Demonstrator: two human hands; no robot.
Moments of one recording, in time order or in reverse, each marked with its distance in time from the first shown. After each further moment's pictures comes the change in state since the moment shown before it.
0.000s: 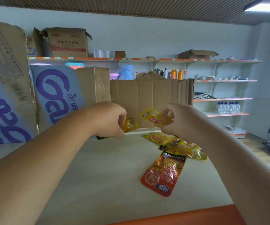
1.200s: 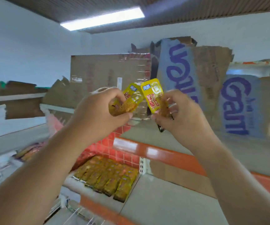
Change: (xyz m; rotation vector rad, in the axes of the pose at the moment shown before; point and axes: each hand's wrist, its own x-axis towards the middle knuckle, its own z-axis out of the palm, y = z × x) left_hand -0.474 -0.318 -0.072 -0.138 0.795 -0.371; right_hand -0.121 -0.508 0.136 0.727 0.137 -0.606
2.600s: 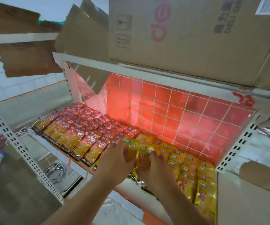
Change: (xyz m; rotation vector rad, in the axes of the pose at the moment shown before) left_hand -0.138 -0.454 0.162 0.031 -0.563 -0.716; right_hand -0.061 0.099 0.537 -0.157 -0.618 0.648
